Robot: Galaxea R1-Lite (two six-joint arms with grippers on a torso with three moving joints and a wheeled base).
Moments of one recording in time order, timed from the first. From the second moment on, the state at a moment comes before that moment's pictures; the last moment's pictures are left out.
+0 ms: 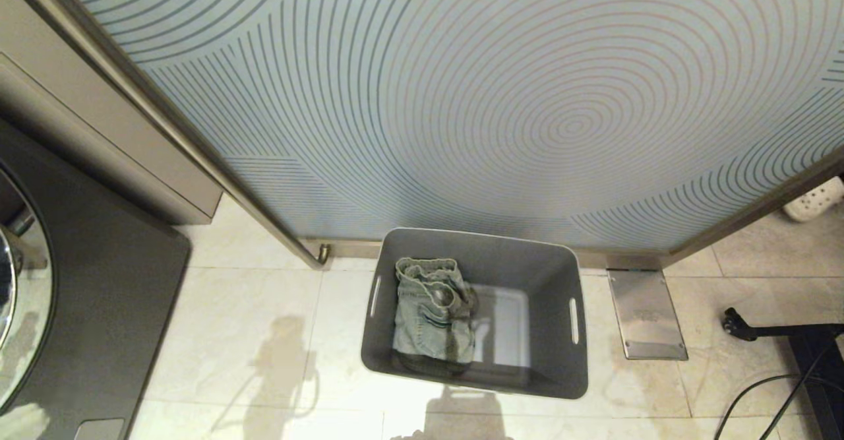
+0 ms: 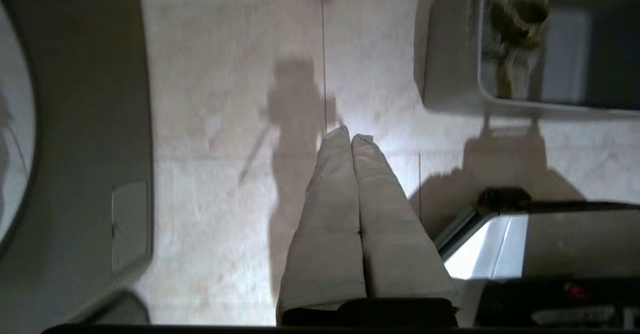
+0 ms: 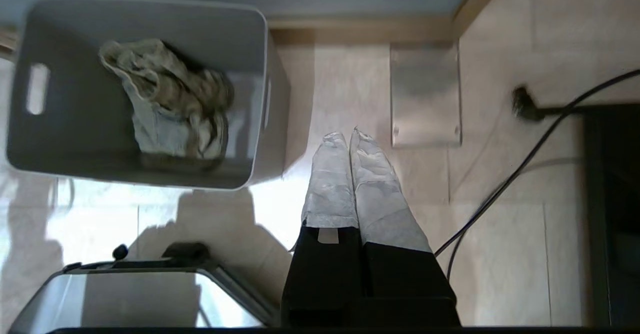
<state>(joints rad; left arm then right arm) 0.00 0.62 -0.50 0.24 -0.03 0.09 -0.01 0.60 -0.56 0.19 0.01 0.09</state>
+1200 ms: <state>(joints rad) -0.38 1.54 -0.63 -0.02 -0.11 -0.10 0.10 1.51 -0.63 -0.26 0.00 0.32</state>
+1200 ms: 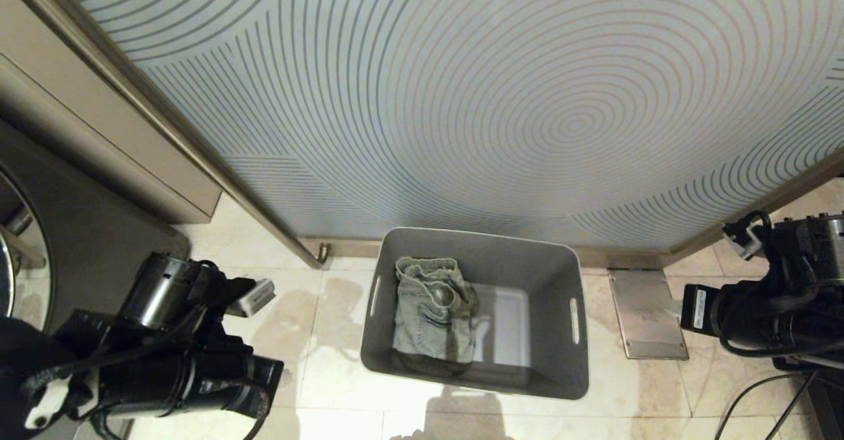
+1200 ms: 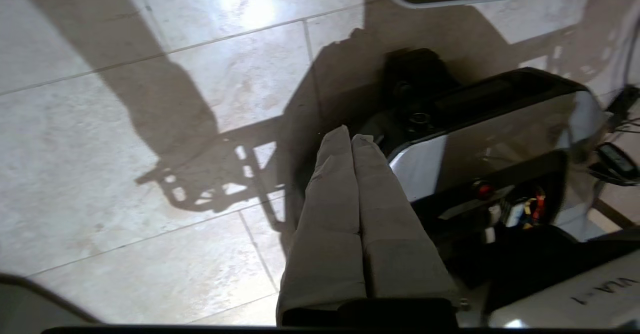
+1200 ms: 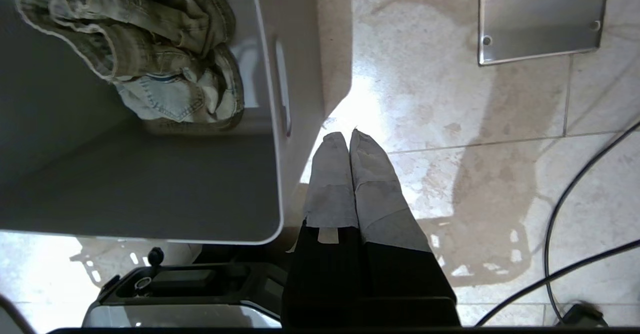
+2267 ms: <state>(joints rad) -0.56 1.90 -0.68 -0.43 0.05 -0.31 0.12 1.53 -0.62 -0.26 0.00 0.32</state>
